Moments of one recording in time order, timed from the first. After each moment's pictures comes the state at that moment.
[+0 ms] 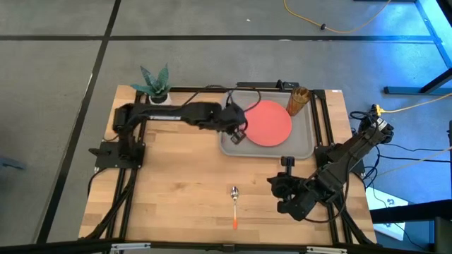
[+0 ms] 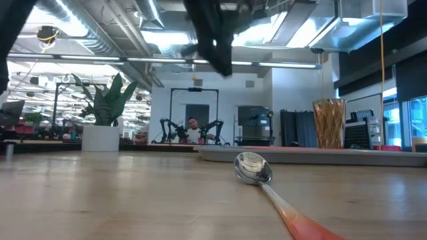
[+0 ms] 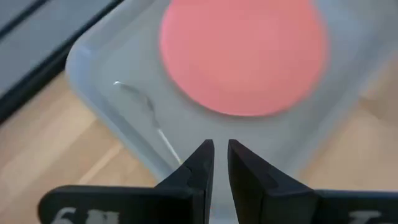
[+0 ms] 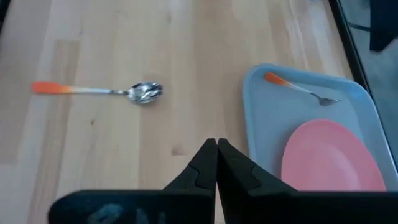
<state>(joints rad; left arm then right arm) 0.09 1.87 1.74 -0.83 -0.34 -0.53 0.73 1.52 1.34 -1.03 0.67 0.57</state>
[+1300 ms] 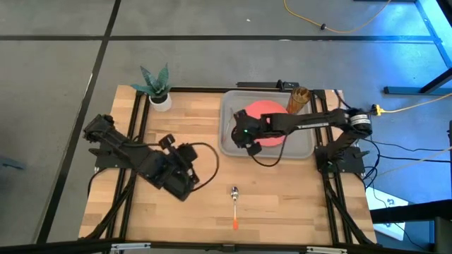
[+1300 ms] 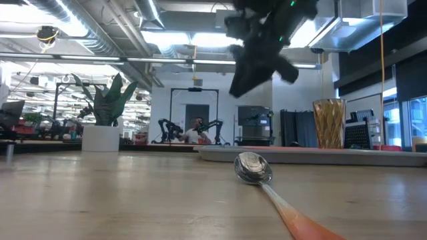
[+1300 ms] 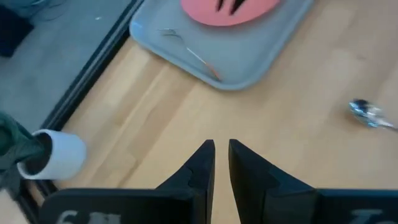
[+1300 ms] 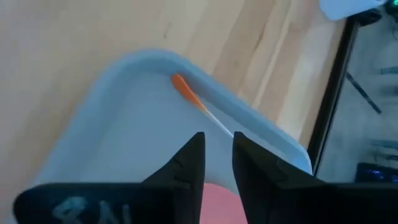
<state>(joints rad) -0.56 1.65 1.73 -1.56 -0.73 -1.09 -0.07 1.70 1.25 -0.50 0.23 -0.72</state>
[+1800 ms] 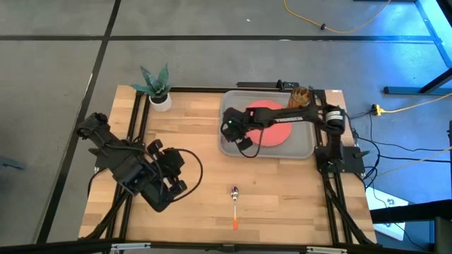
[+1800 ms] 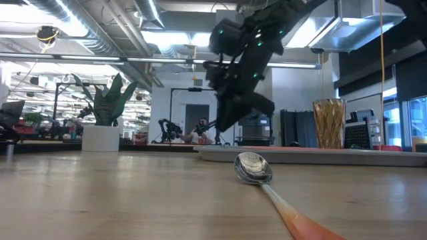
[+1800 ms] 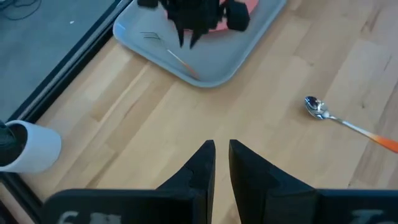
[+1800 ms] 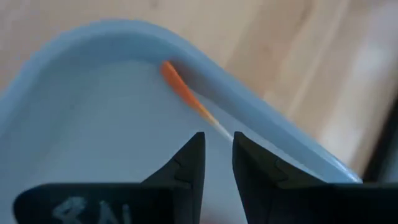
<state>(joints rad) -0.69 1.58 1.73 -1.57 -0.75 -1.23 -0.19 1.97 1.40 -0.49 0.08 -0.80</state>
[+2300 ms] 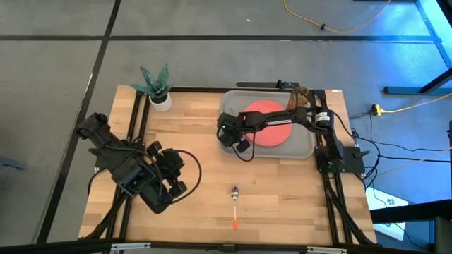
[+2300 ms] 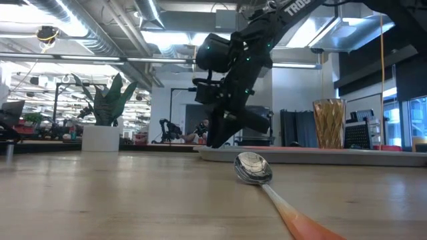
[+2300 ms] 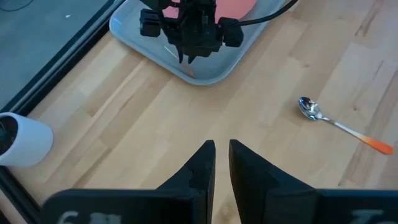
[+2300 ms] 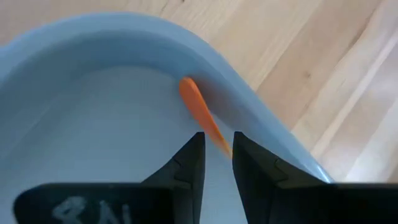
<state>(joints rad) -0.70 1.58 1.73 -1.57 -0.74 -1.28 -0.17 2.09 1.46 -0.48 0.08 -0.93</state>
